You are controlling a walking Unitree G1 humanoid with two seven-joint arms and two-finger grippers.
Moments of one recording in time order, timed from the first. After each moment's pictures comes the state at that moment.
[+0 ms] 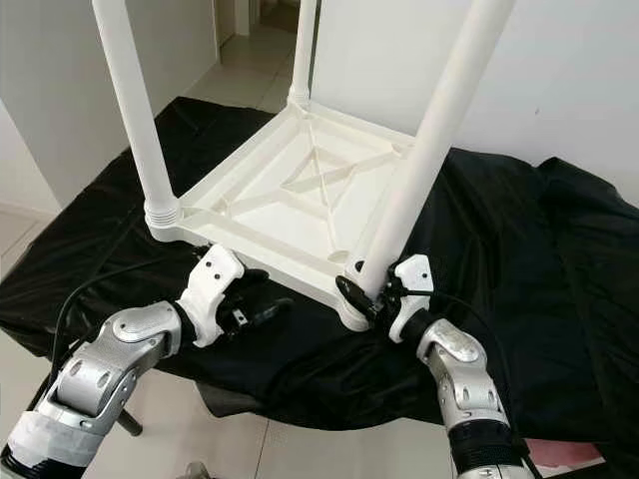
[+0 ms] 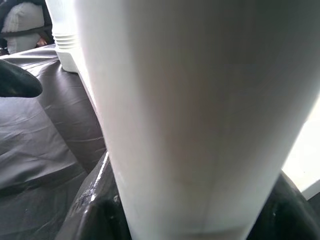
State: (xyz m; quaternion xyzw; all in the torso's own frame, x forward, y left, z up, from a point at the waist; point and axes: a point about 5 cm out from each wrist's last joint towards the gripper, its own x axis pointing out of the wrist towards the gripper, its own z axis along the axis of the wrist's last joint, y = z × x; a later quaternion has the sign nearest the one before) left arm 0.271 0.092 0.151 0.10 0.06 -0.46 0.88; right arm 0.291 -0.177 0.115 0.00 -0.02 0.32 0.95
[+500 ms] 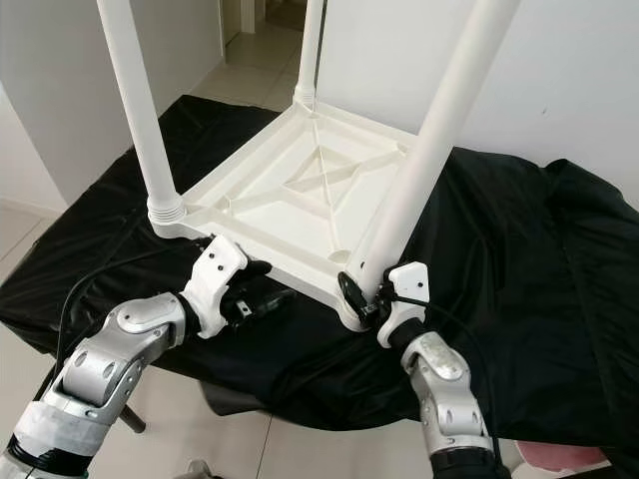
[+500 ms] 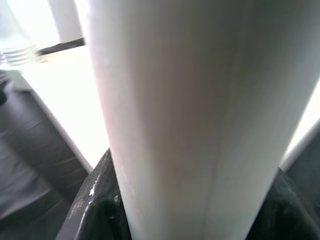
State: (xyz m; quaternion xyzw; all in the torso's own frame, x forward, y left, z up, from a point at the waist) left arm 0.277 0.085 0.159 0.10 0.04 -0.46 0.88; right arm 0.272 -0.159 0.118 0.03 -0.04 0.17 0.98
